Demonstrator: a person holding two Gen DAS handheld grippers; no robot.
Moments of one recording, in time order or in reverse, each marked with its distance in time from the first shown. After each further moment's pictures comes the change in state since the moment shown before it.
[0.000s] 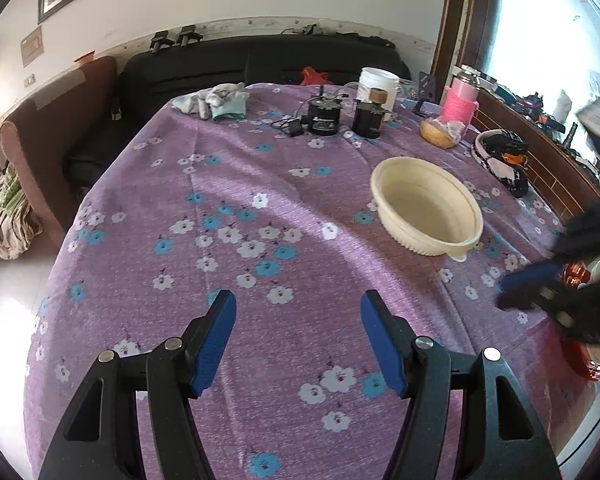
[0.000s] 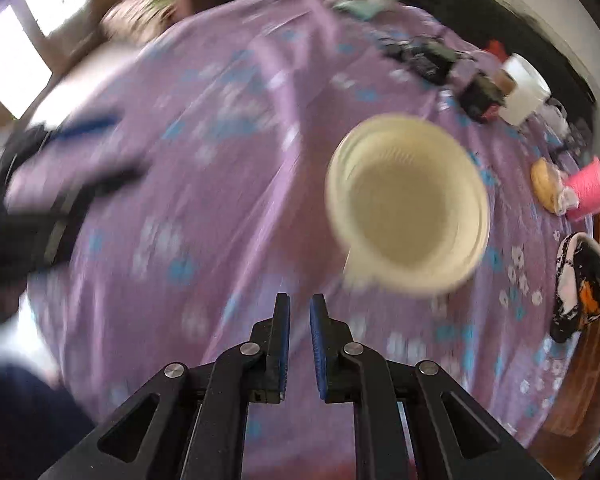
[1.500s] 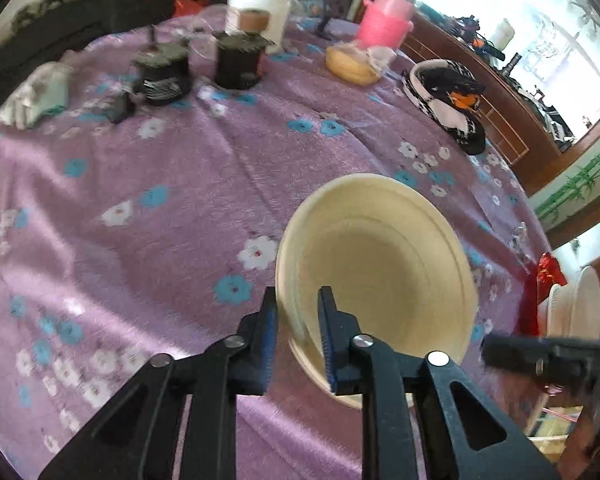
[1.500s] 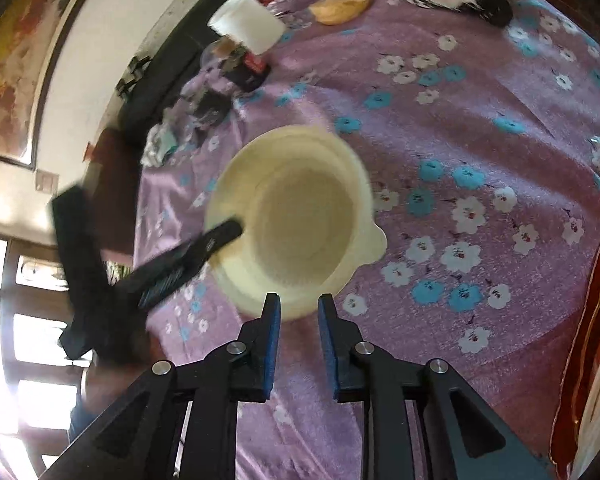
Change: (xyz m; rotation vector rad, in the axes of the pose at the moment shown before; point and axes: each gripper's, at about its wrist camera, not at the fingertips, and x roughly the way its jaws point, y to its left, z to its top) left arm 0.139 -0.072 0.095 0.200 0.307 -0.315; right arm 0.018 -0.114 -0.094 1.200 -0.300 0.357
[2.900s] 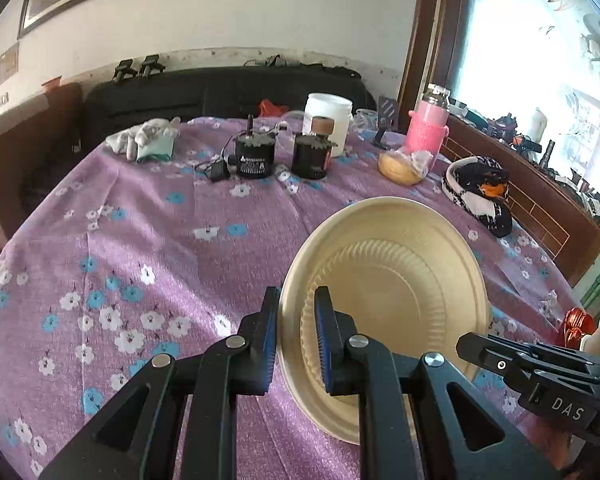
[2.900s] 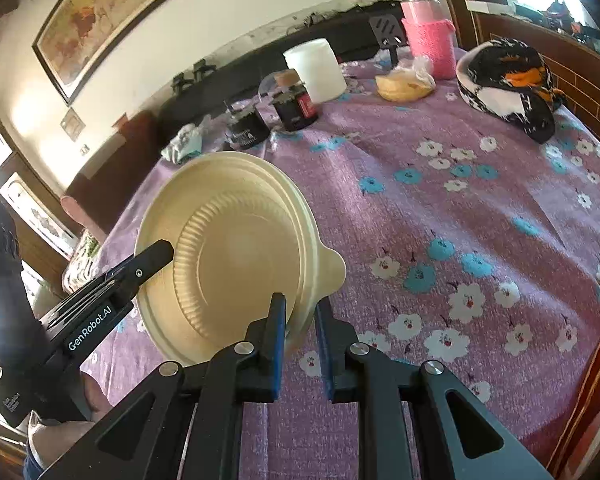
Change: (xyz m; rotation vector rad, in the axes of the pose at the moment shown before) left arm -0.042 -0.019 -0.071 -0.139 -0.464 0.215; right arm 0.018 0.005 -0.026 -0.419 -0.288 -0.048
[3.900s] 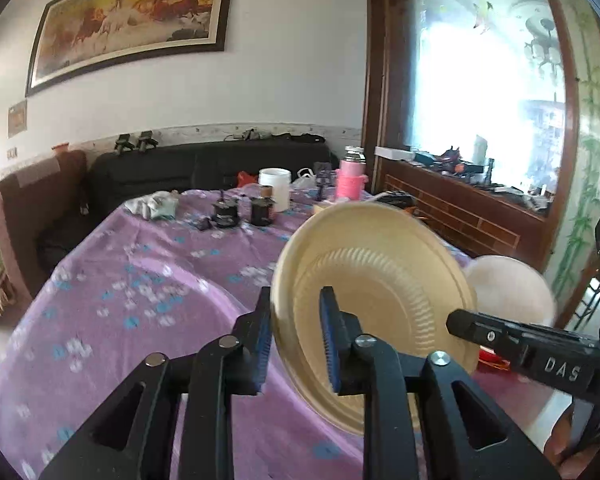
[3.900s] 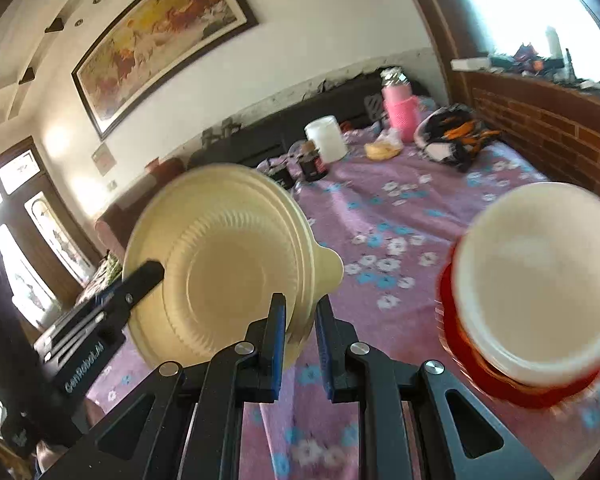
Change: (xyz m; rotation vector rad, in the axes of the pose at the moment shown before) left arm -0.205 -0.087 -0.097 0.093 -0.251 -0.031; right arm -0.186 0.013 -0.111 -0.024 -0.242 0.022
